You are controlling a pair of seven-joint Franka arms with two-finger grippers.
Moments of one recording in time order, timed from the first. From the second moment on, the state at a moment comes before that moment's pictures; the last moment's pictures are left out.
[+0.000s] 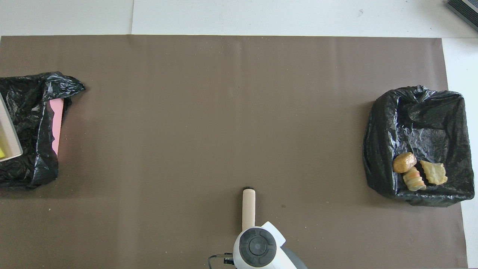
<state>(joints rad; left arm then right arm) 0.55 0.09 0.00 -1.66 0.03 1.93 1.83 0.68 -0.07 0.22 -2.43 0.37 2.11 0.75</state>
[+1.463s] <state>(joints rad) 0.43 0.26 -0.01 -1.52 0.90 2.05 1.67 0.26 -0.08 0.20 -2.03 0.12 2.00 0.62</state>
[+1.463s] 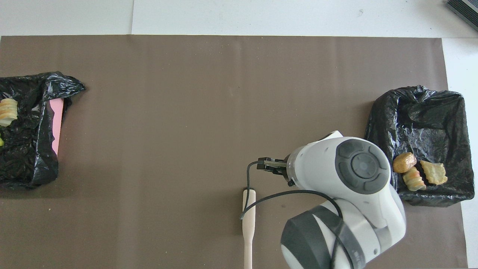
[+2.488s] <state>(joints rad) 0.28 0.16 -0.02 -1.63 1.12 1.84 1.36 0.10 -0.09 0.20 -1.78 -0.02 1.75 0.36</state>
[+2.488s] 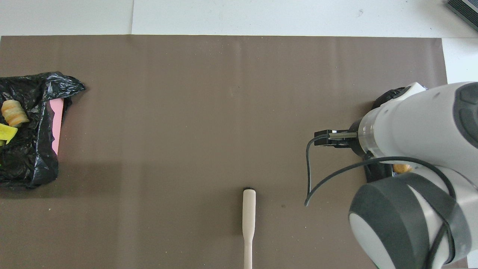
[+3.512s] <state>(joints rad) 0.01 0.10 -0.04 -1.68 0.39 1.63 0.83 0.06 -0.13 0.01 -1.59 -0.02 1.54 0.17</state>
